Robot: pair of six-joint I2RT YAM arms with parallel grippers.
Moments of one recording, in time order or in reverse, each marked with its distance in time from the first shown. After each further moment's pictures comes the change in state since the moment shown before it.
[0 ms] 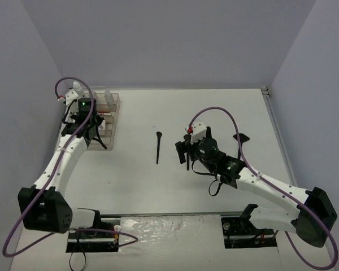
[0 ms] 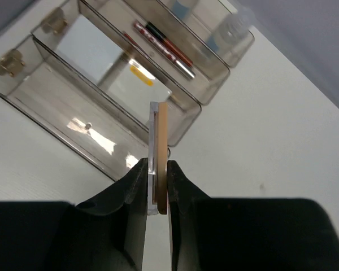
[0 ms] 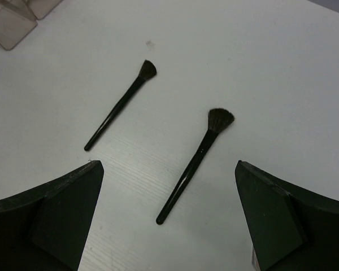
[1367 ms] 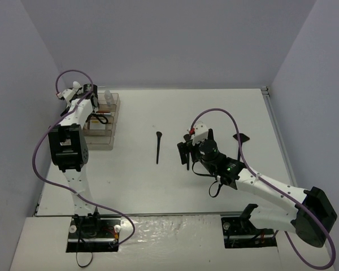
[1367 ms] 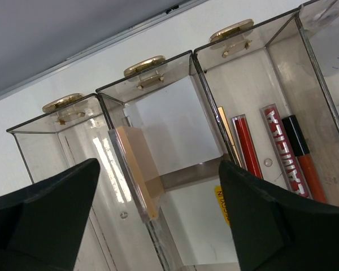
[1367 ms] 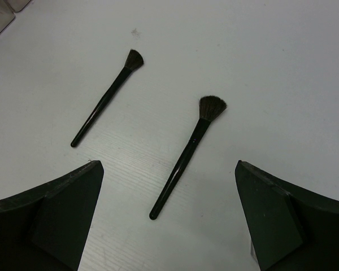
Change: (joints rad) left arm 0.189 0.804 0.631 -0.346 -0.320 -0.248; right arm -0.016 0.000 -0.052 0.020 0.040 0.030
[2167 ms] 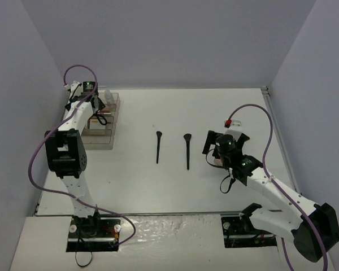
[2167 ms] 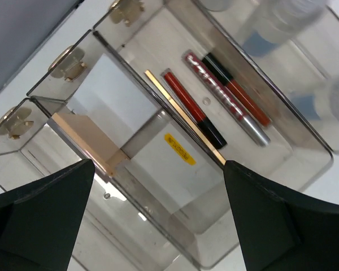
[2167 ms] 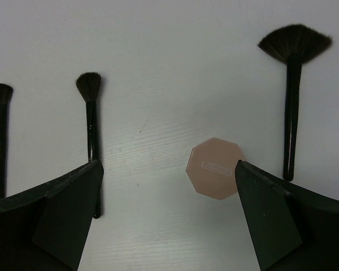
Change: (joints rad) left arm -0.041 -0.146 -0.129 0.210 0.250 0.320; right arm -0.258 -0.107 -0.008 -0.329 0.154 0.423
